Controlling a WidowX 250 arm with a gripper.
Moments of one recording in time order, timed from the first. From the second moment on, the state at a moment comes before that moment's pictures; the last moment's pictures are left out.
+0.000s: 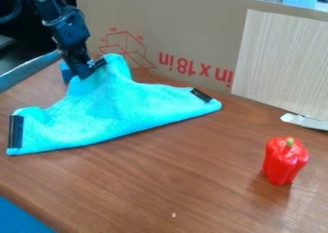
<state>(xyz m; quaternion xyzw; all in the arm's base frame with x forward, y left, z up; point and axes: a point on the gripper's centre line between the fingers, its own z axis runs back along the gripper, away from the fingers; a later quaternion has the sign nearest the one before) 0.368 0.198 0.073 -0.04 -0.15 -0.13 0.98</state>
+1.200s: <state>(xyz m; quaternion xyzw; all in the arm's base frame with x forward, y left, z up) 0.272 0.097 0.070 0.05 -0.17 -0.27 0.95</state>
